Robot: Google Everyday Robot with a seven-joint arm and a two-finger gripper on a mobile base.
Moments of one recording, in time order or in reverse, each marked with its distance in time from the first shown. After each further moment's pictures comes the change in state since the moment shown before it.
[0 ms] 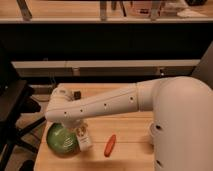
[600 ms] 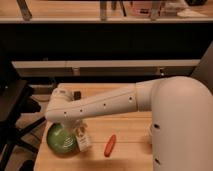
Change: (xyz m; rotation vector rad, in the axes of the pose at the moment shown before) arm 0.001 -0.005 0.006 0.013 -0.006 -0.030
